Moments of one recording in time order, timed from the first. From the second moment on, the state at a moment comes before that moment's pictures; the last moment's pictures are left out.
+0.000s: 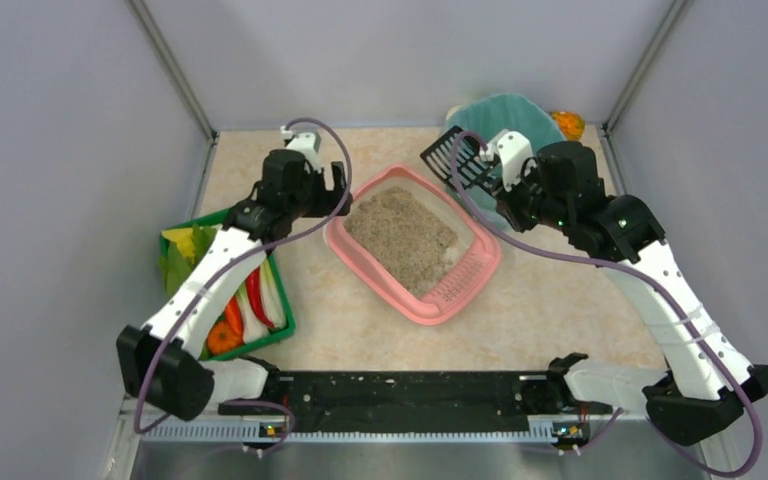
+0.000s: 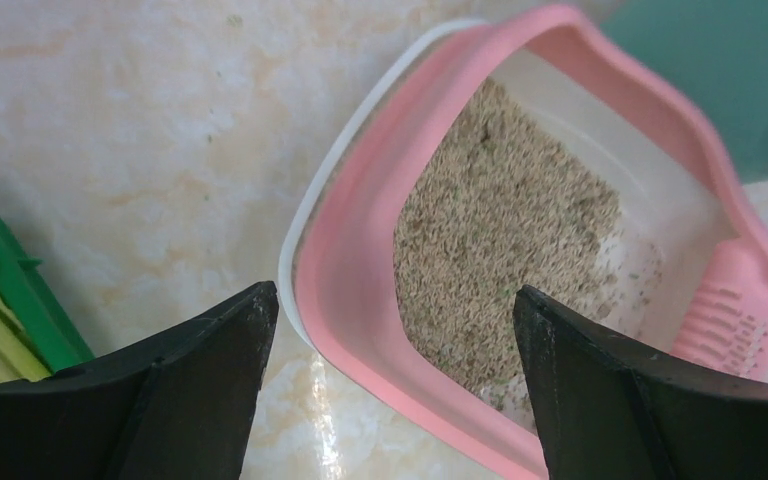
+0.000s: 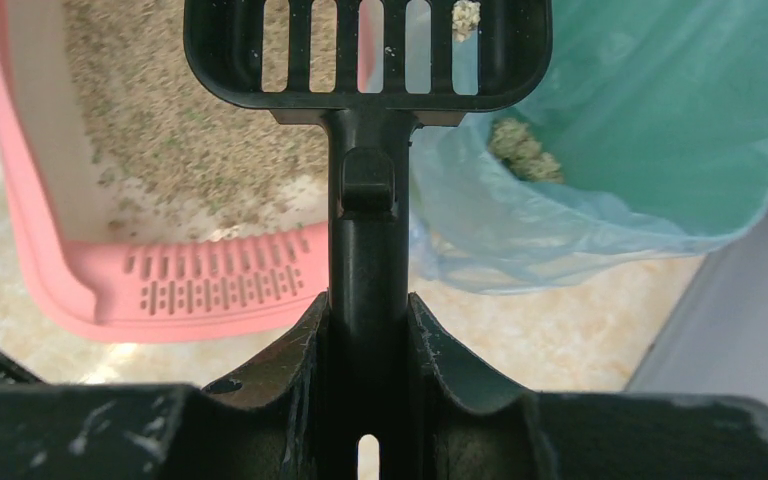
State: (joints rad) left arm -0.37 1.22 1.16 -0.43 -0.04 -0.30; right arm 0.55 1.14 1.50 -0.95 0.07 -0.30
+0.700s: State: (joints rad) left arm -0.37 1.50 1.30 -0.68 -0.18 -0.34; right arm 0.55 1.09 1.37 -0.89 -0.08 -0.24
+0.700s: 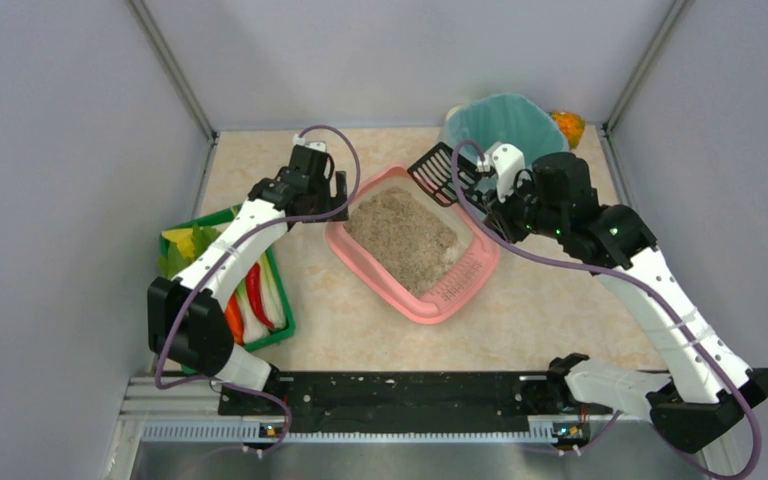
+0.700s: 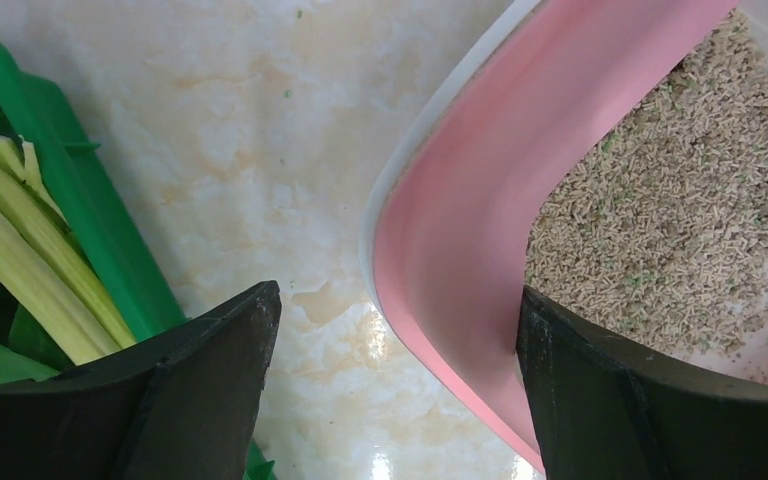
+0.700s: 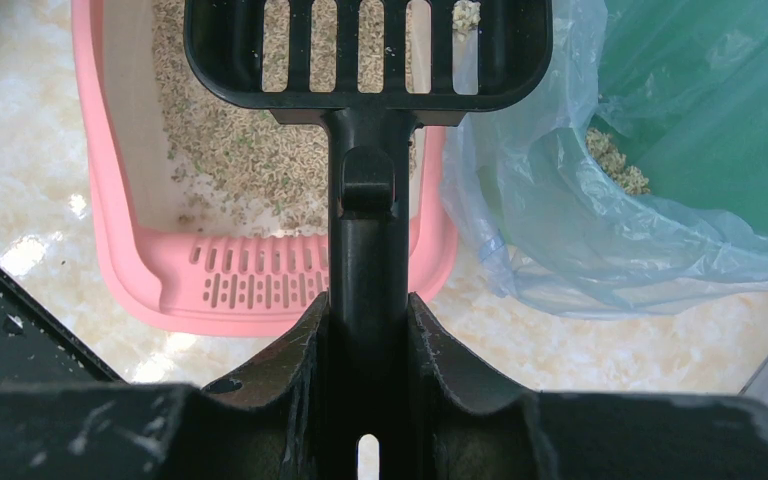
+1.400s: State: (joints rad) left arm -0.37 1.50 1.30 -0.69 -0.24 -0.39; right arm 0.57 1.21 1.37 -0.92 -0.14 -0.23
